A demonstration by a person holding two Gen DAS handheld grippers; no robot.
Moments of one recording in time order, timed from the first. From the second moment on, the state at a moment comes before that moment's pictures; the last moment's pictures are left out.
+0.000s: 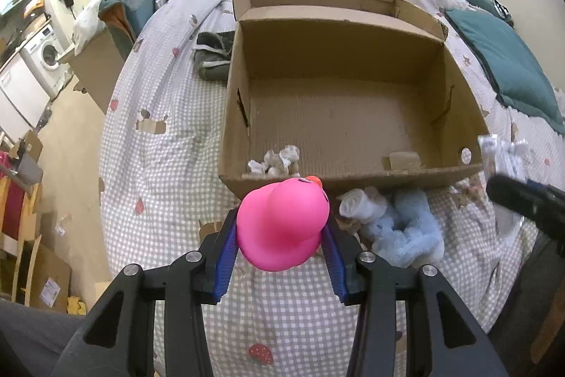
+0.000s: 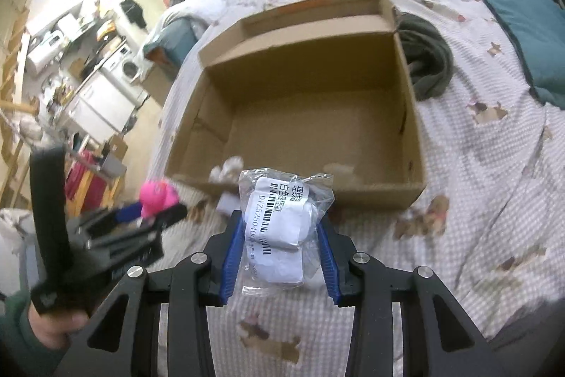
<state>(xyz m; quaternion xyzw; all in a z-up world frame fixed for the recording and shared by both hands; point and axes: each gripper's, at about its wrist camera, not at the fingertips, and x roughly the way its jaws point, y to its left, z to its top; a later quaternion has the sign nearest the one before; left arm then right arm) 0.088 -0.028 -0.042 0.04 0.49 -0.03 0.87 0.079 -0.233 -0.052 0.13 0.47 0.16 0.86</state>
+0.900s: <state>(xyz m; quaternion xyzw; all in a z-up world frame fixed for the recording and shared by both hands) 0.203 -0.049 -0.017 0.03 0.46 -0.04 0.88 0.193 -0.254 -0.065 0.14 0.44 0.12 0.88</state>
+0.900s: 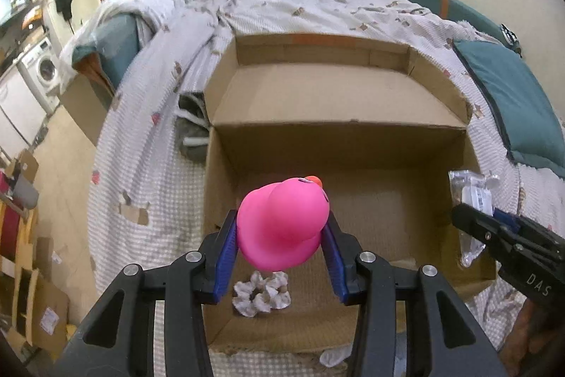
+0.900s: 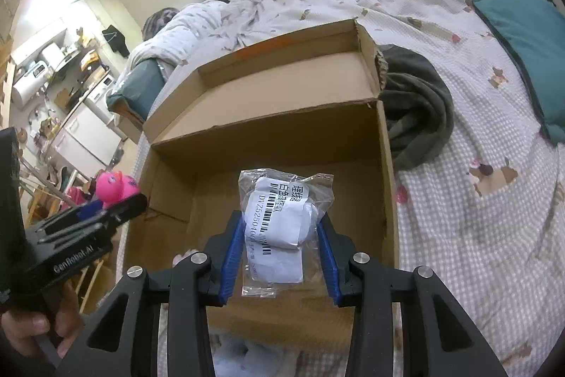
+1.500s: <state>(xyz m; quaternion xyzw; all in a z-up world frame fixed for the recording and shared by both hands) 0.206 -0.054 -0.052 0.03 0.48 -0.03 0.87 0.201 -0.224 -0.087 0.10 0.47 0.14 0.87</state>
